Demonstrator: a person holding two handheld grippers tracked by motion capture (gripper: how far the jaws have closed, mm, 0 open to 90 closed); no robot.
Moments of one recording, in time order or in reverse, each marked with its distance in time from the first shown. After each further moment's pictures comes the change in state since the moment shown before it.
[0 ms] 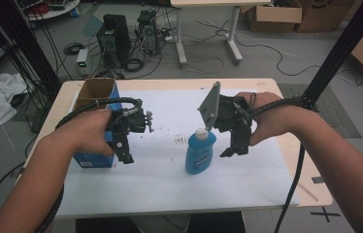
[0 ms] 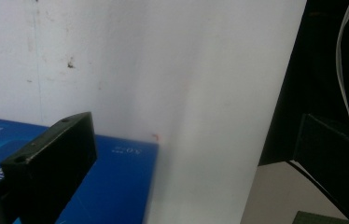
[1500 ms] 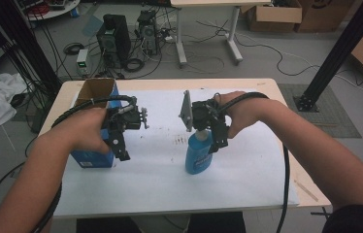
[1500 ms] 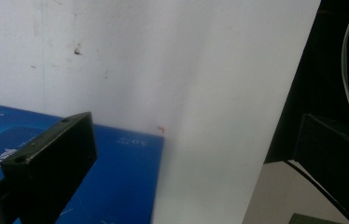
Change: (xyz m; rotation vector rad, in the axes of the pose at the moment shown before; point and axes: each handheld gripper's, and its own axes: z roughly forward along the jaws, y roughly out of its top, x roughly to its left) left arm 0.011 -0.008 0.003 -0.004 0.005 -0.029; right arm -0.049 0.007 0.071 0.098 0.158 -0.090
